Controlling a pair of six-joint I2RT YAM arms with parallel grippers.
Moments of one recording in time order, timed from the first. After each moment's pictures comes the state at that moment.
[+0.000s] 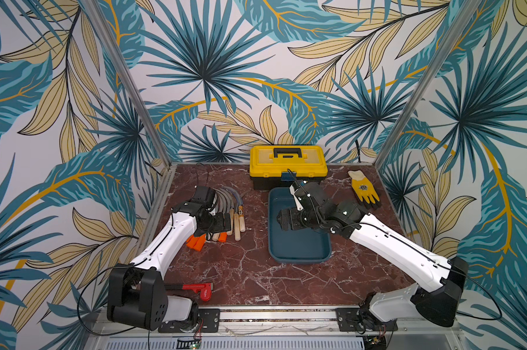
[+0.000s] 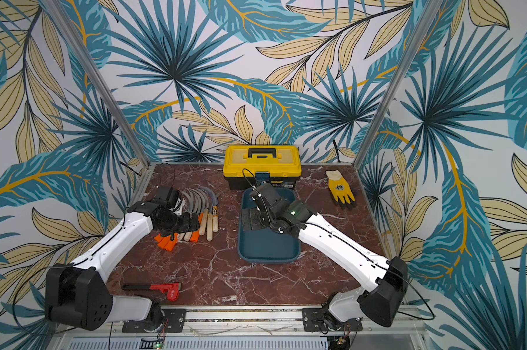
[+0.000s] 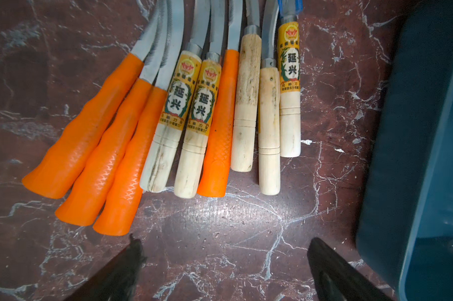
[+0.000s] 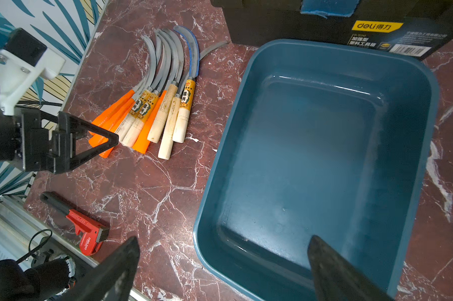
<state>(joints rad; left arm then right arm) -0.18 1.38 1.07 -0.90 0.11 -0.35 0.79 1.41 1.40 -0.85 0.14 0.52</state>
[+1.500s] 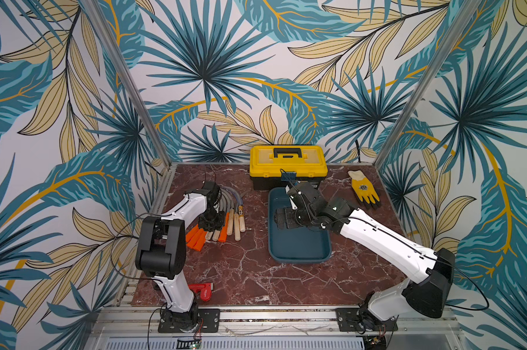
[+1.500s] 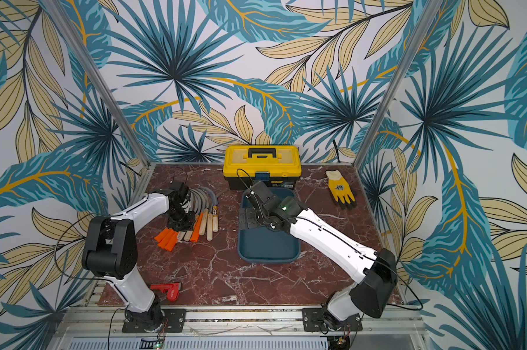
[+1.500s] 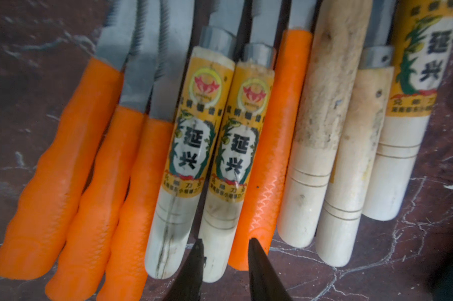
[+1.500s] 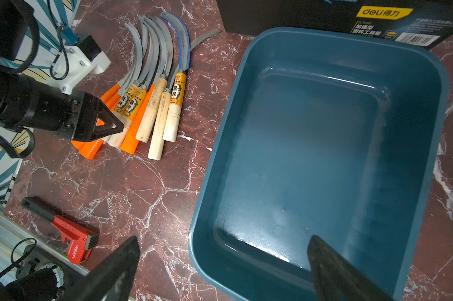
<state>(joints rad) -0.11 1.78 1.23 -0.93 0.09 -0.23 0.79 1.50 1.44 -0.87 0.15 0.53</state>
